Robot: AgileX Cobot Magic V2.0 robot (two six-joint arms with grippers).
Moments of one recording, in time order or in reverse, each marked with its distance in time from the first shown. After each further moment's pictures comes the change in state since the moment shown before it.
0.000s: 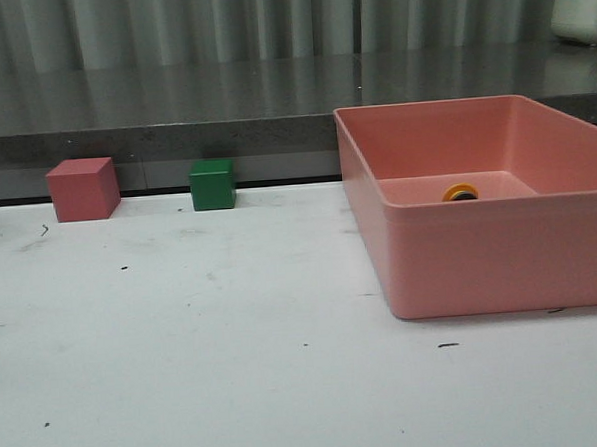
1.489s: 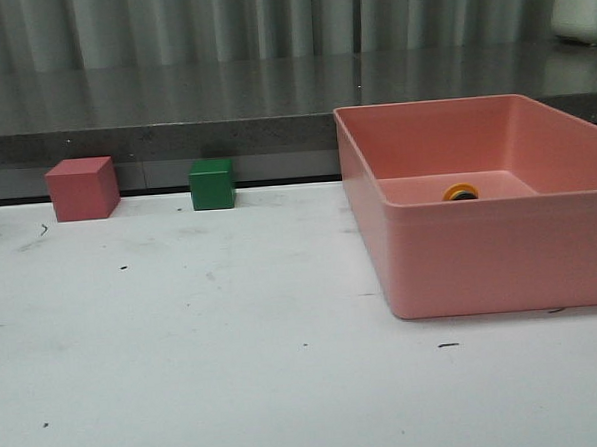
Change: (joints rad) left arm 0.000 0.000 -0.011 0.000 -0.226 0.000; right arm 0.000 0.000 -0.011 0.000 -0.113 0.000
